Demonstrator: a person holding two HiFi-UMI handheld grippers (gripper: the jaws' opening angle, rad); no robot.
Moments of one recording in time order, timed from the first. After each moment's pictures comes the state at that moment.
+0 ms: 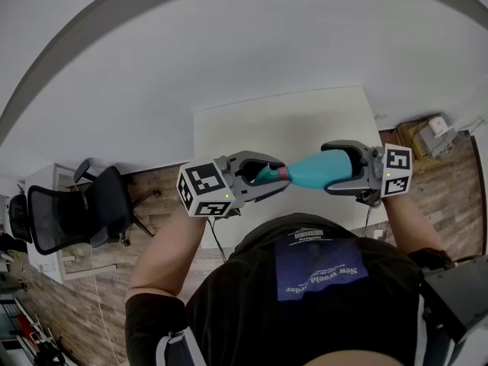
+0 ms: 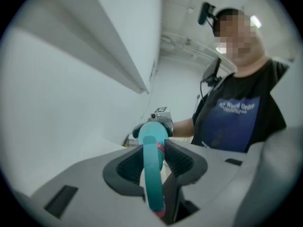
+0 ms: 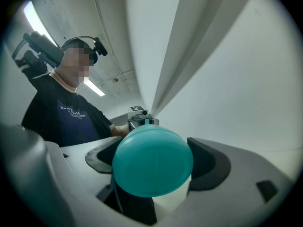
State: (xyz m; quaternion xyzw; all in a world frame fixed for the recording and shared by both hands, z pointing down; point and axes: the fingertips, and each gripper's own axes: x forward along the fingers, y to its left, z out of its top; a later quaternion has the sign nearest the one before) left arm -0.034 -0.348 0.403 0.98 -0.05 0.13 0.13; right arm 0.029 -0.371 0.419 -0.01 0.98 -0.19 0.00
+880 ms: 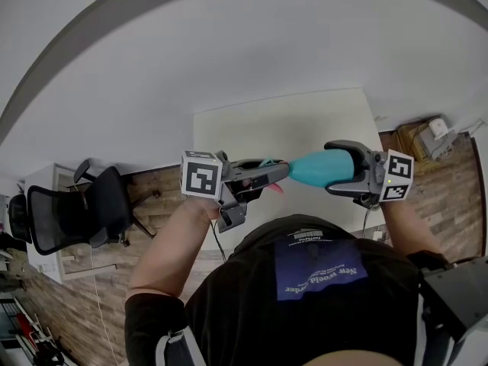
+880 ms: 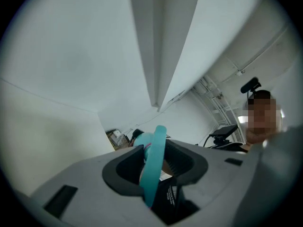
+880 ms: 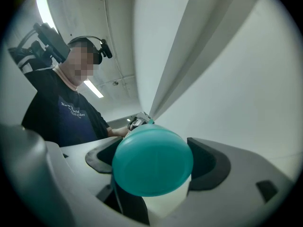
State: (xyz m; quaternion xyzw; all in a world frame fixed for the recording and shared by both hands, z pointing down) left arm -0.042 -0.377 0.398 0.88 -0.06 -0.03 0.47; right arm 0.034 -0.380 0.417 -0.04 0.99 -0.16 0.04
